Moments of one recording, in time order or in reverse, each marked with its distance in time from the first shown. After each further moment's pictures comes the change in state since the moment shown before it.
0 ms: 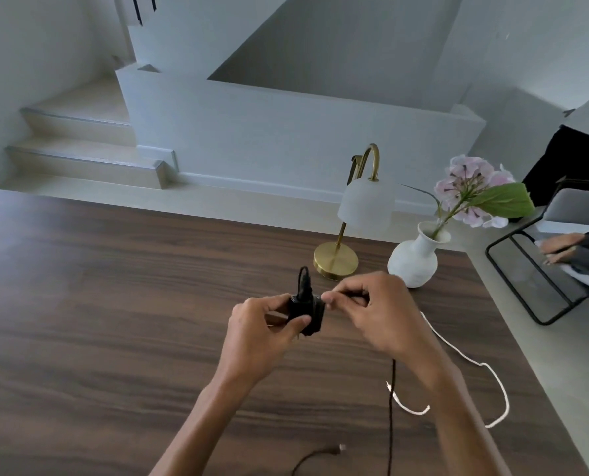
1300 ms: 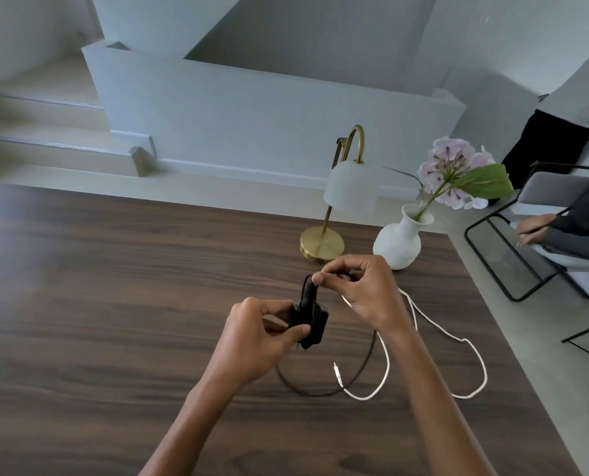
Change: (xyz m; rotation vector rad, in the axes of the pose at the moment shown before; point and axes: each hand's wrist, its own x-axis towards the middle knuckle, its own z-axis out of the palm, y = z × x) left_hand -0.013 -0.003 0.003 -0.074 -0.219 -0.042; right_hand 0.015 0.027 0.018 0.340 0.146 0.055
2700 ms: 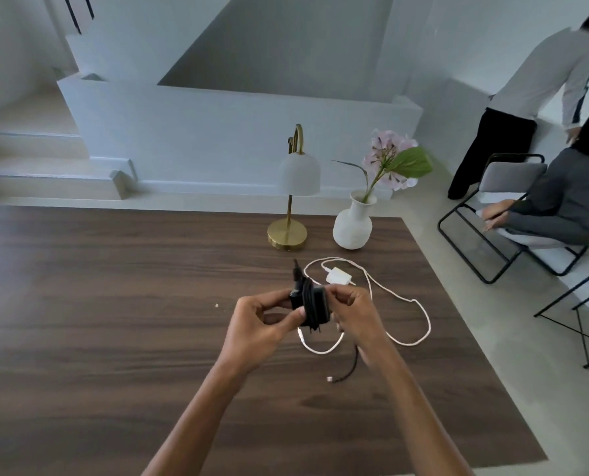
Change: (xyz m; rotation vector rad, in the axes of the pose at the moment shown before) left_hand -0.057 0.029 0.069 -0.442 -0.025 0.053; right_hand -0.106 0.052 -0.030 0.321 0.091 0.217
